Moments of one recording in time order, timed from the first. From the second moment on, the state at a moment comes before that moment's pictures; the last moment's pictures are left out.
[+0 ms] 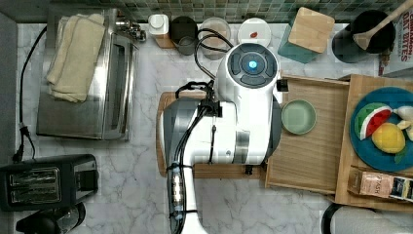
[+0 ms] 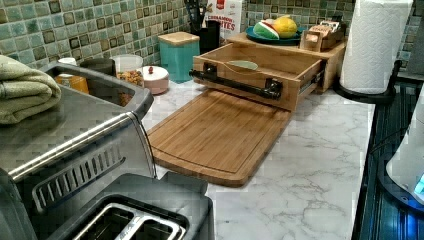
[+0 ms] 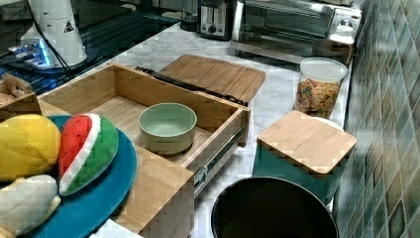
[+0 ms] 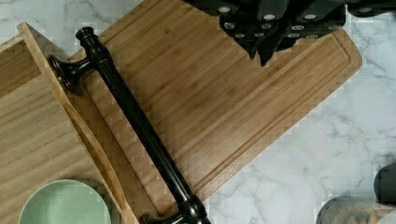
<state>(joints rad) 0.00 0.07 -0.02 -1.87 0.05 0.27 -0.11</state>
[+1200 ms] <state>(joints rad) 0.00 0.17 -0.02 -1.95 0.00 0.48 -0.40</state>
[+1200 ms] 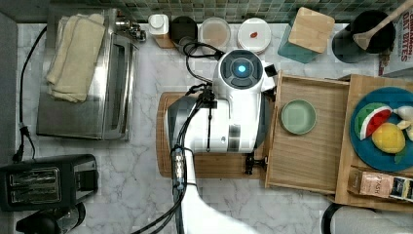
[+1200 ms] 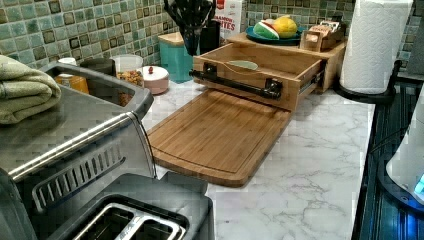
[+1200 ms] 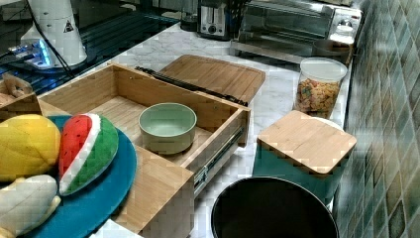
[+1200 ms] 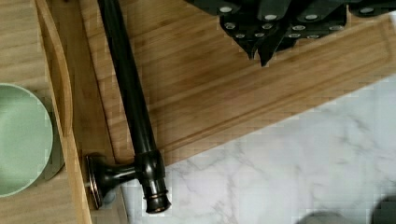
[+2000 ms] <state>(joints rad) 0.07 0.36 0.00 -1.97 -0.12 0.62 -0.42</state>
